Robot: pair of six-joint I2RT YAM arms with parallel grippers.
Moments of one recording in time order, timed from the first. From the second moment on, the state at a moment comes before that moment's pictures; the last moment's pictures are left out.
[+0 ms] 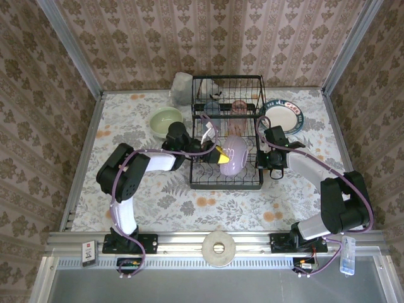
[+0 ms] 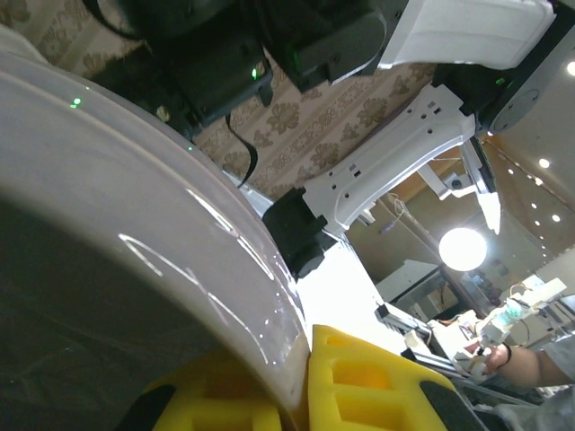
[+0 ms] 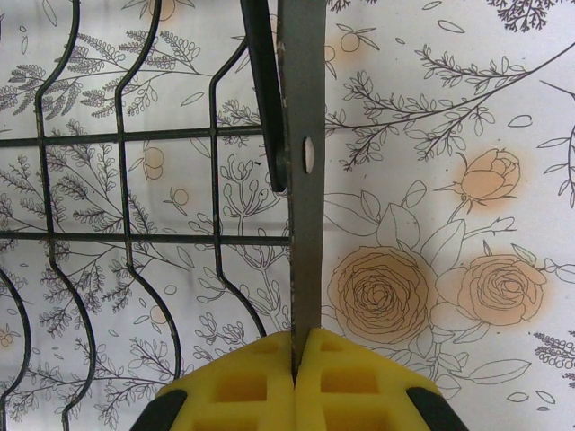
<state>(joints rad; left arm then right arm) -0.65 1.89 0.95 1.12 1.43 -0.93 0.24 1.46 0.85 -0.54 -0.11 0.36</state>
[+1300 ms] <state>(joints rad) -0.97 1.54 1.36 -0.88 0.20 0.79 0.25 1.24 0.94 -0.72 -0.19 0.42</state>
